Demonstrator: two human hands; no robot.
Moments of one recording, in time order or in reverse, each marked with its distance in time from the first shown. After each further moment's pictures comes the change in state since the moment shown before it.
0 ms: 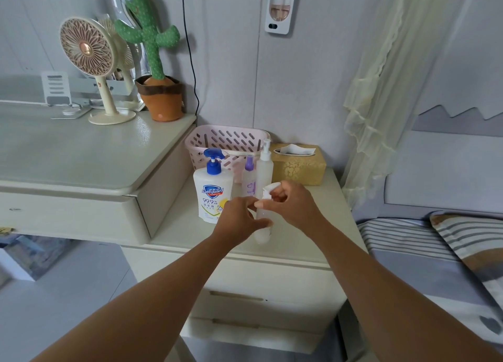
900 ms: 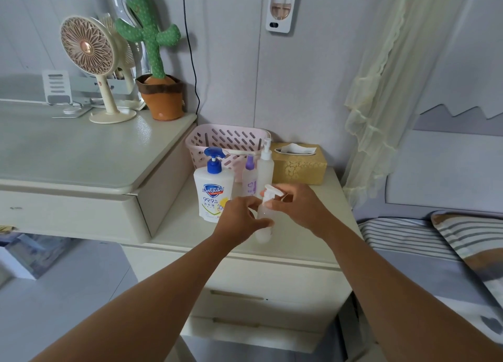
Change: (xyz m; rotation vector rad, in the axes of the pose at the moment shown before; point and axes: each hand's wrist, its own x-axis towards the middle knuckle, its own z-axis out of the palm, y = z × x) left_hand 0.001 -0.002 0.002 -0.013 -0.013 -0.008; right_hand 0.000 0.007 -0.010 0.075 -0.129 -0.116
